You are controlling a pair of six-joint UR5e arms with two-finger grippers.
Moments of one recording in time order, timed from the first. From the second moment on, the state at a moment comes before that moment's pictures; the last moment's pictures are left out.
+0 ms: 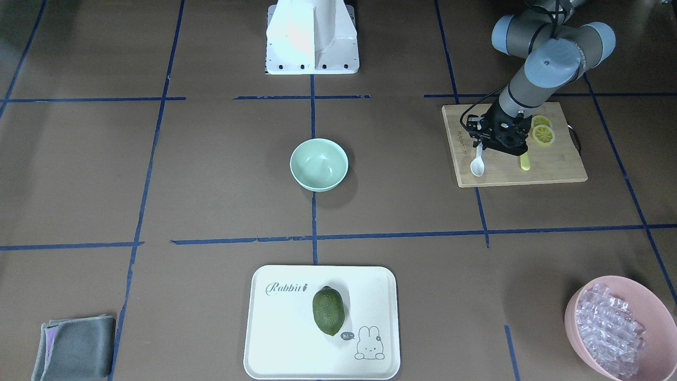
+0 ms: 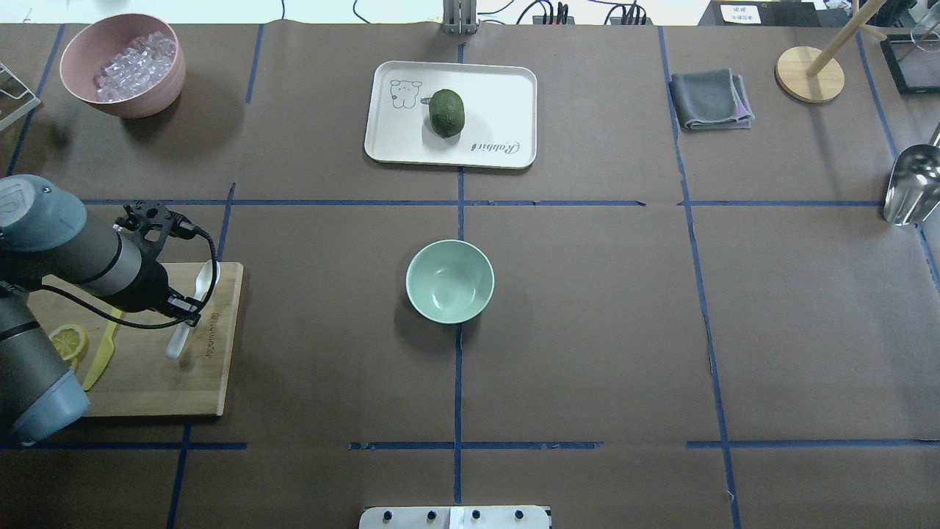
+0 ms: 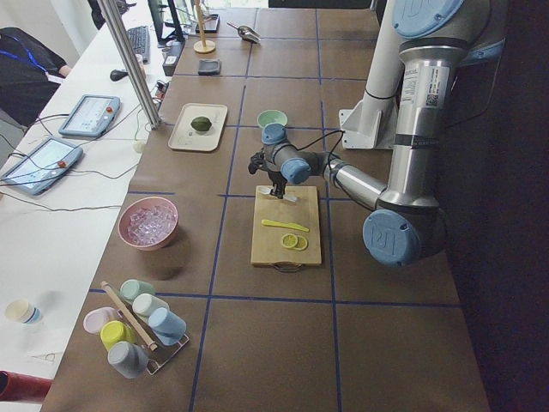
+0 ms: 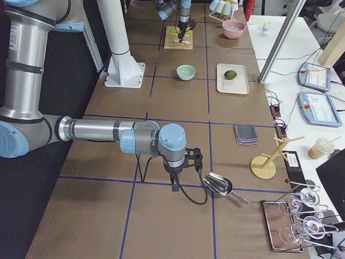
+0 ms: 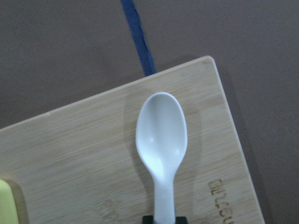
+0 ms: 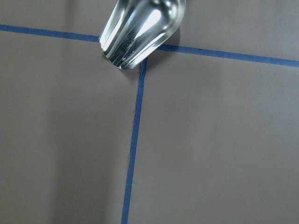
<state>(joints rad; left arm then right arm) -0.71 -1.67 -1.84 -1.87 -2.11 -0.70 1.61 -1.79 1.80 -1.57 2.32 -0.13</state>
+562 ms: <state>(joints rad) -0.71 -1.85 -1.84 -1.81 -2.12 -0.76 1.61 -1.79 1.80 -1.56 2.32 -0.13</state>
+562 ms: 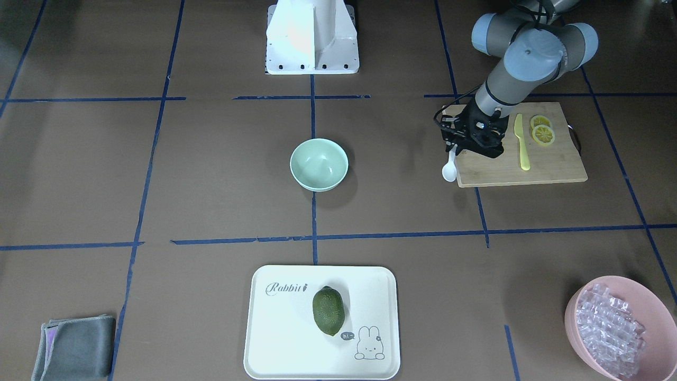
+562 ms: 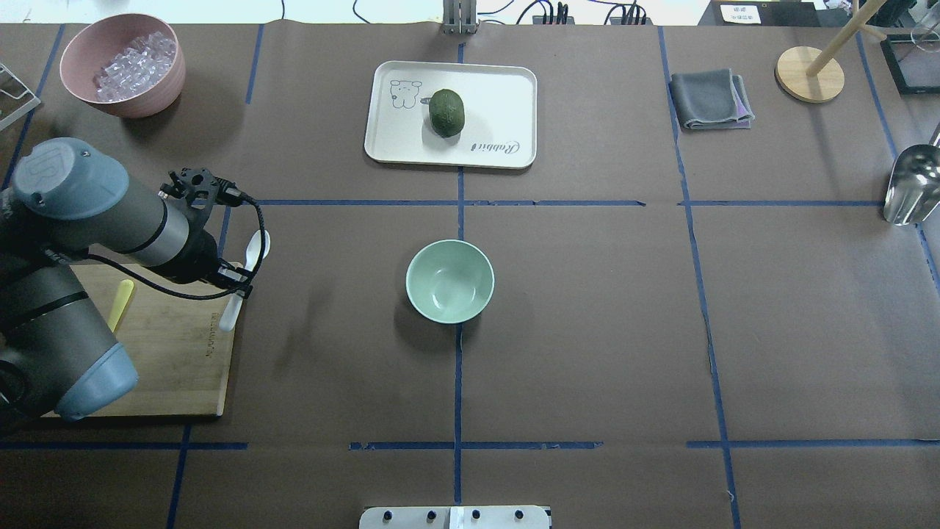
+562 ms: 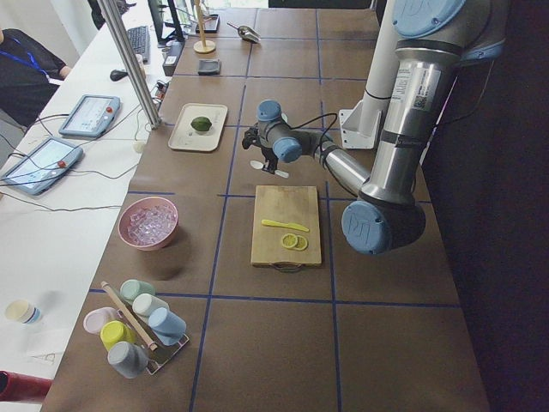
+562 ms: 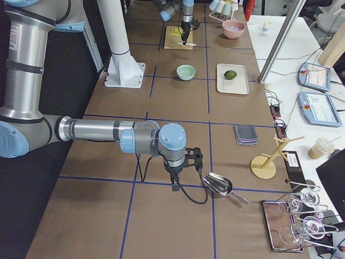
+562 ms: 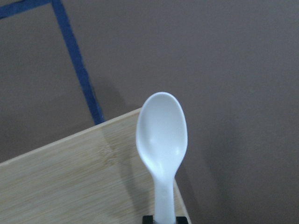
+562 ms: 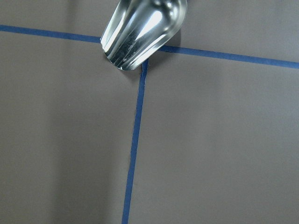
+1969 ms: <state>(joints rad) -0.50 -2.36 -1.56 -1.68 -2.00 -1.03 1.61 -1.79 1.80 -1.56 2.32 -0.13</state>
